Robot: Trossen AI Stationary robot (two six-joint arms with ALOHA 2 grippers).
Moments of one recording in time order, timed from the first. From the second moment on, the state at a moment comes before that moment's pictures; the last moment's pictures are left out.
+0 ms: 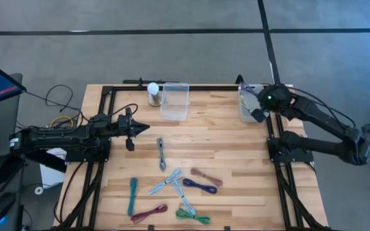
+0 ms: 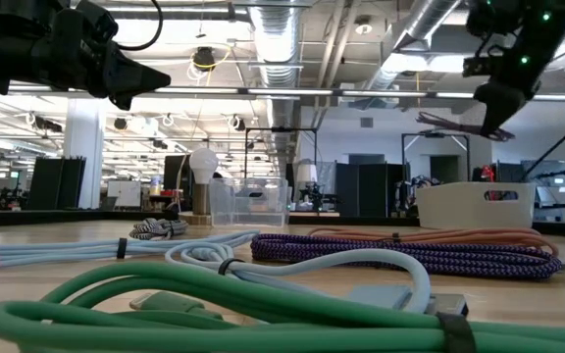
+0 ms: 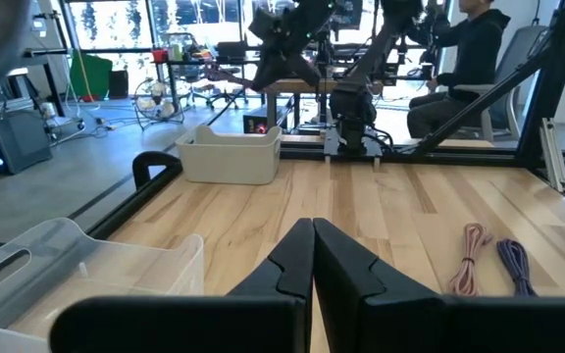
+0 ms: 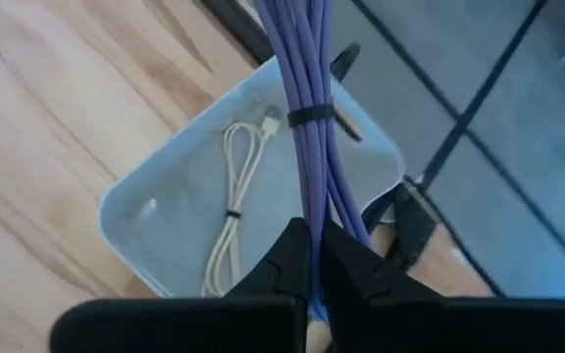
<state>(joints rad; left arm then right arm) 0.19 0.37 0.13 0.36 0.05 0.07 -0.69 0.76 0.74 -0.91 0.43 -0.13</state>
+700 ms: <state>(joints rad) 0.19 0.37 0.13 0.36 0.05 0.07 -0.91 0.80 0.68 -0.82 0.21 -0.27</state>
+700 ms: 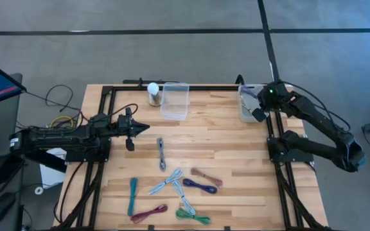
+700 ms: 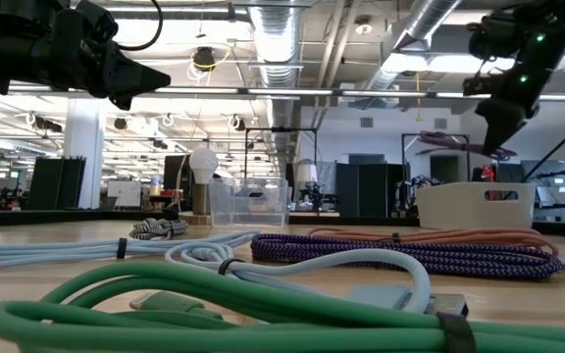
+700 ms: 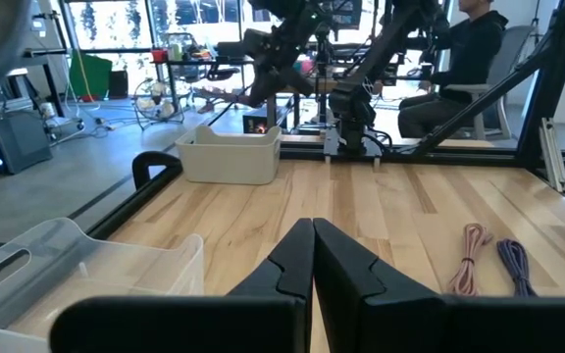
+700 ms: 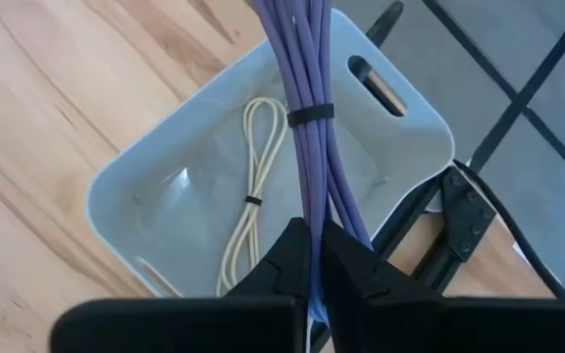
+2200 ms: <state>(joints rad) 0.19 0.37 0.13 0.36 0.05 0.07 -0.91 0.89 0.68 -0.83 0.18 -0.28</state>
